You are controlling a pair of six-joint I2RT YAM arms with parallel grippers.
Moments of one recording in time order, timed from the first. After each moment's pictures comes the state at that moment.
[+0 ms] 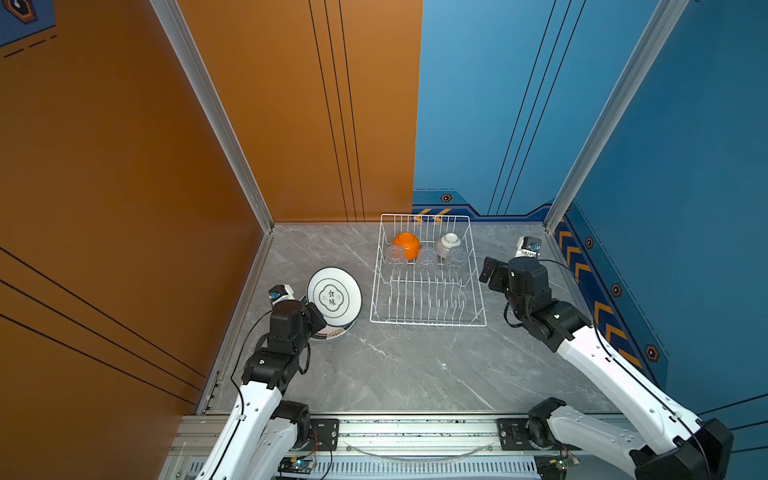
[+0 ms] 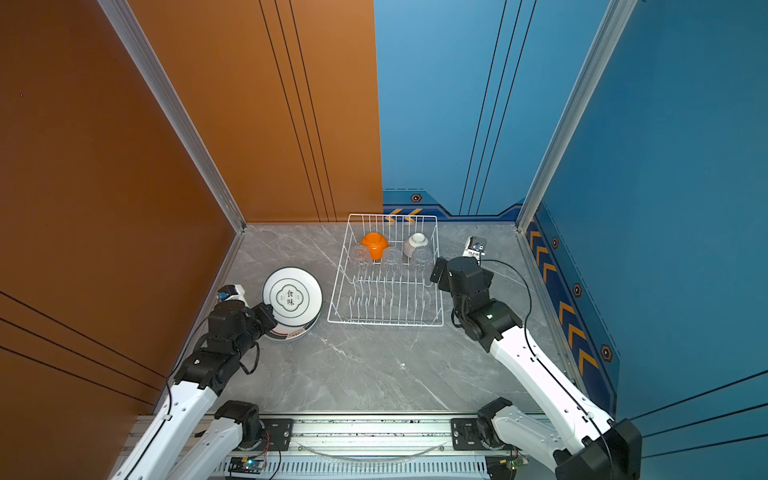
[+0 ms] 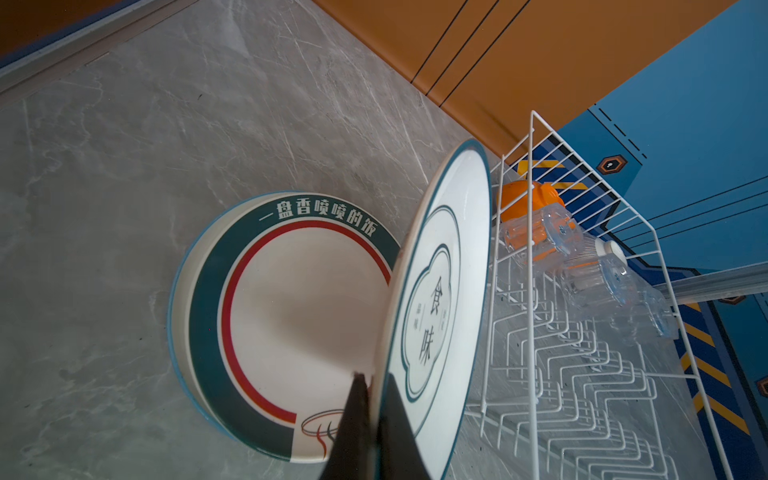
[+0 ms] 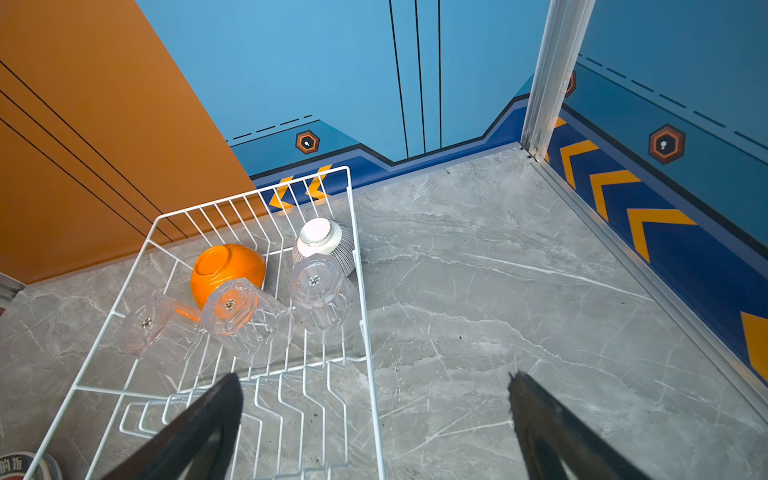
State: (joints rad) left arm -0.12 0.67 0.55 -0.43 -0.10 -0.69; right arm 0.46 1.05 0.95 -0.36 0.51 0.46
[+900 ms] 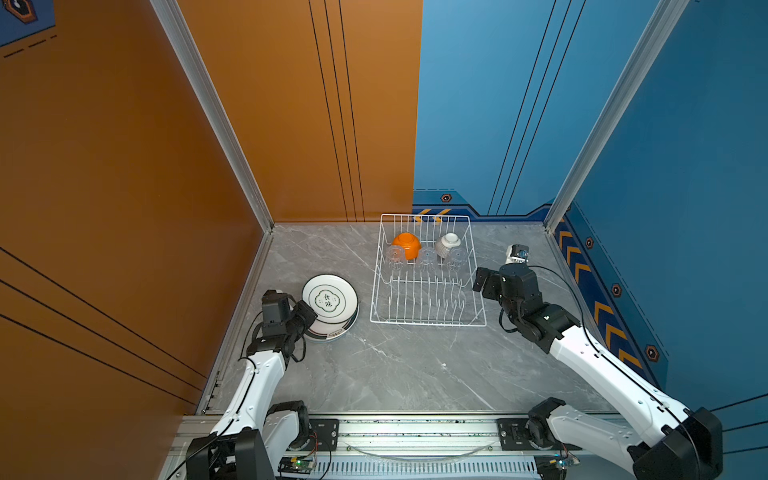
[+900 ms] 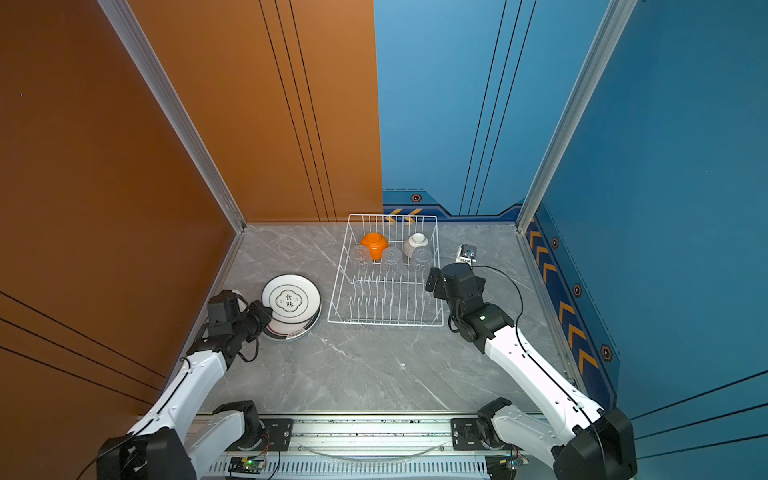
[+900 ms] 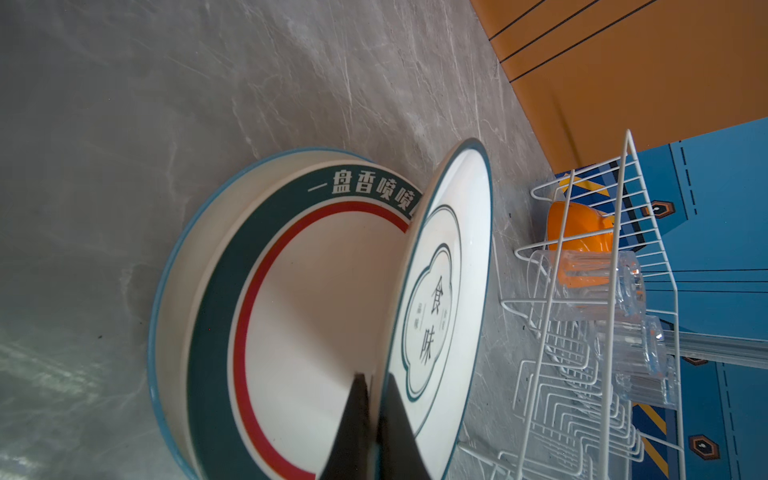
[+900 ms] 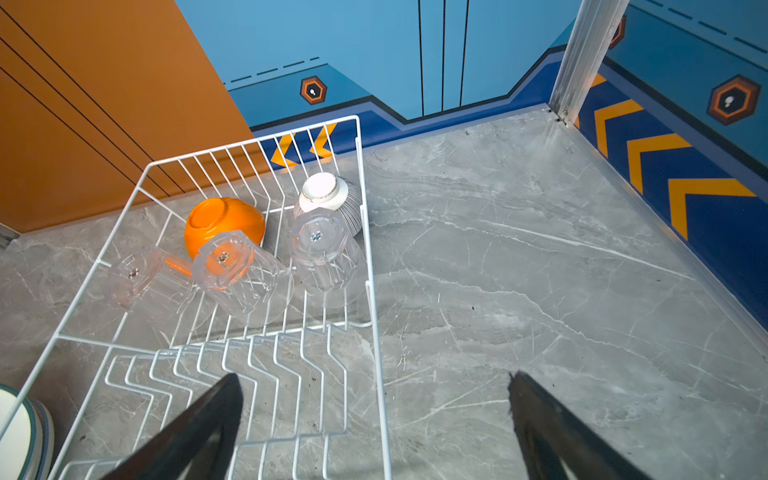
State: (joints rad) left arm 0.15 0.98 0.48 -0.21 0.21 -0.78; right arm 0.48 1.08 0.86 -0.33 0.43 0.46
